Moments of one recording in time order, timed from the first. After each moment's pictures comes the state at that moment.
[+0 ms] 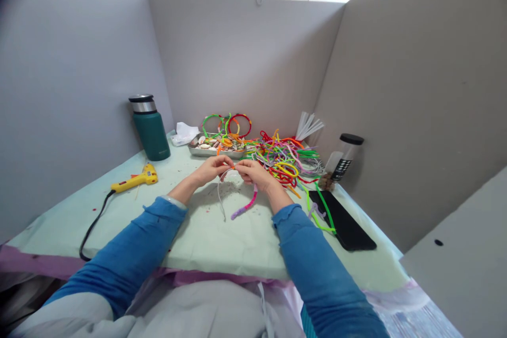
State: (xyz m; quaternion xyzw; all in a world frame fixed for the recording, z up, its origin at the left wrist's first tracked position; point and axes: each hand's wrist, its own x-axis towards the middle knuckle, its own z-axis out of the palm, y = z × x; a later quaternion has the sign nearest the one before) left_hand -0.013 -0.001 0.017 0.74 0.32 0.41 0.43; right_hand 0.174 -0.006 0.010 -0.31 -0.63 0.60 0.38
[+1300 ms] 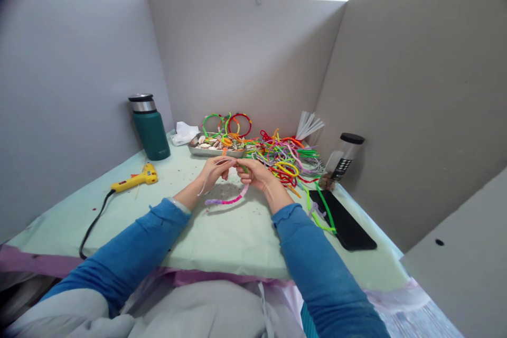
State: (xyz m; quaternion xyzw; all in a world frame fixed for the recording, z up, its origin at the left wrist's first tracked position) left_hand 0.006 -0.016 0.012 0.66 0.34 0.52 0.43; right_hand 0.172 -0.008 0.020 -0.25 -0.52 0.73 0.37
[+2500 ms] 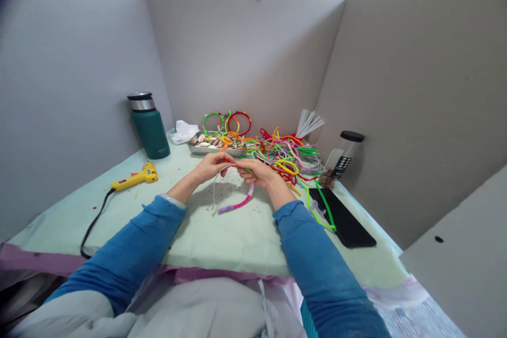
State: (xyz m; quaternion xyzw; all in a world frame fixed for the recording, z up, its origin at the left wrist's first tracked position) left_hand -0.010 -0.005 0.023 0.75 0.30 0.44 0.40; right_hand 0.181 -0.007 0.021 -0.26 -0.57 0.71 0.31
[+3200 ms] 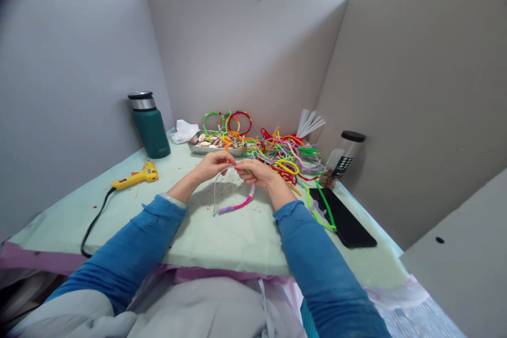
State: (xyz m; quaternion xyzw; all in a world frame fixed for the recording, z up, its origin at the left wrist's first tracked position) left_hand -0.010 -0.003 0.022 0.77 0.29 0.45 0.35; right_hand 0.180 -0.009 0.022 -0.26 -0.59 0.70 0.30
